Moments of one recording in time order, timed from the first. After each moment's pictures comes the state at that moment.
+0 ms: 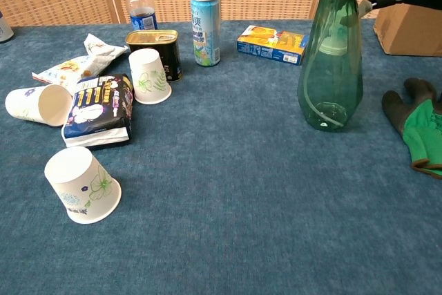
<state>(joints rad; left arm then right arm) -0.11 -1.01 0.02 -1.73 1.62 1.47 -0.22 0.64 -1.18 0.39 -1.66 -1.21 0.72 0.80</state>
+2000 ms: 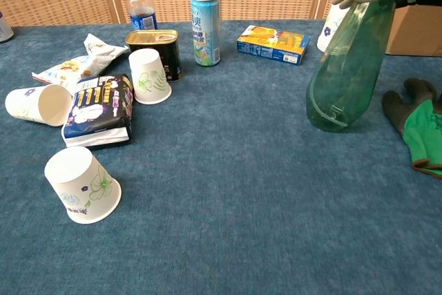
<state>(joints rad) -0.11 -1.00 0.02 -1.74 1.62 1.48 -0.20 0.68 -1.11 0.31 -1.59 -1.37 0.69 1.05</state>
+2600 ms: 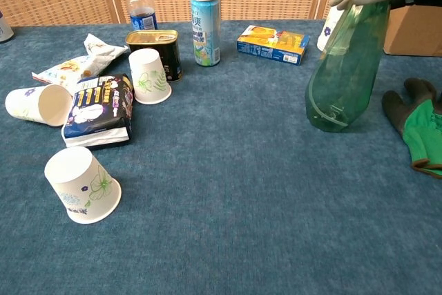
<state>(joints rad) -0.11 -1.00 0.02 -1.74 1.62 1.48 -0.20 0.69 -1.10 0.29 -1.60 -1.37 0.70 1.04</state>
